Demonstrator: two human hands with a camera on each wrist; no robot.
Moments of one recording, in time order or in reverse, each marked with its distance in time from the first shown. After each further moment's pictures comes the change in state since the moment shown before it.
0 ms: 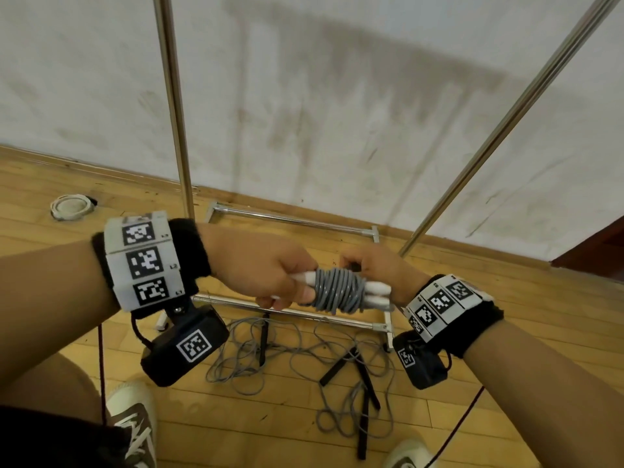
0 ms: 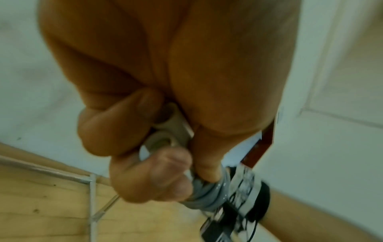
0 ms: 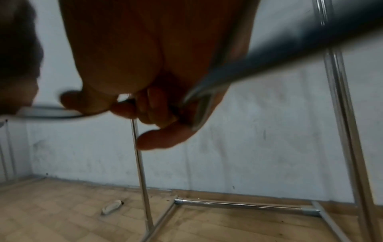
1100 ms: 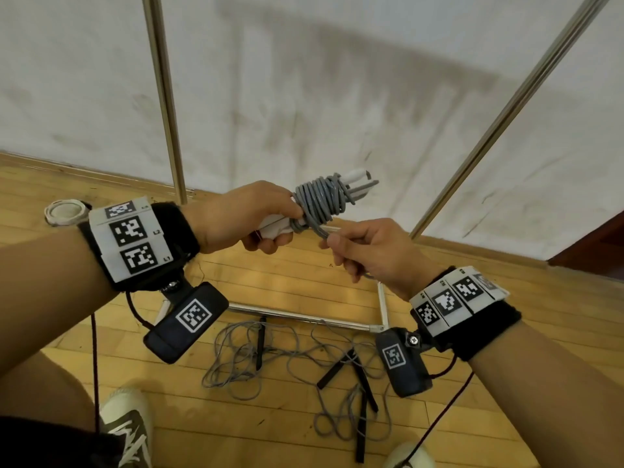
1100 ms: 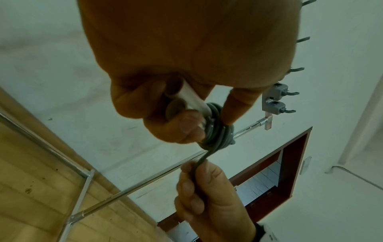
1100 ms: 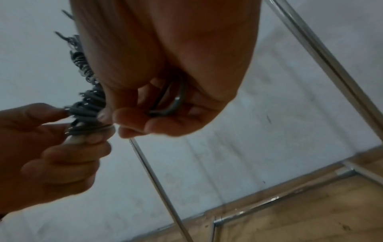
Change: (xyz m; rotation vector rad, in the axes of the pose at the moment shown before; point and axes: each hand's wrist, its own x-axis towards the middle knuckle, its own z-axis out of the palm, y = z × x) left_hand 0.004 -0.003 -0.026 -0.554 0.507 0.009; right_hand -0.007 -0.024 -0.013 0.638 0.140 -0.030
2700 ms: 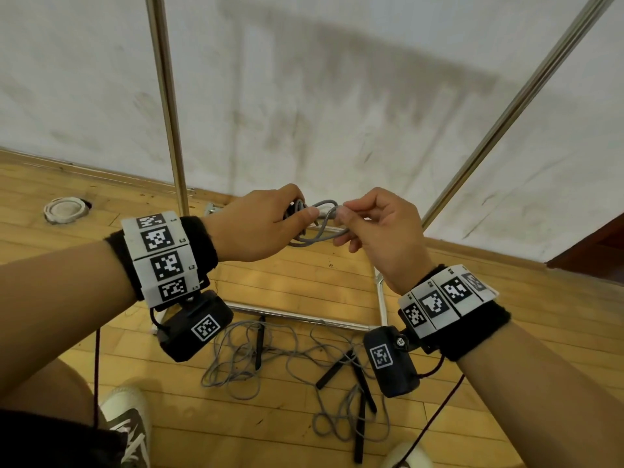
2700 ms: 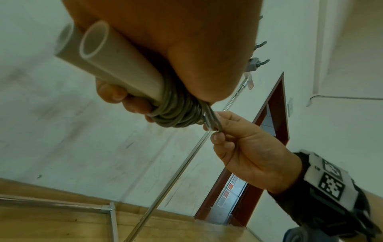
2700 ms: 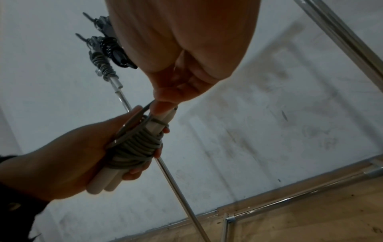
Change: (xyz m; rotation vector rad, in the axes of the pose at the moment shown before) left_hand 0.018 -0.023 0.009 0.779 0.305 0.243; right_hand 0.011 -0.010 0.007 0.025 0.400 -0.196
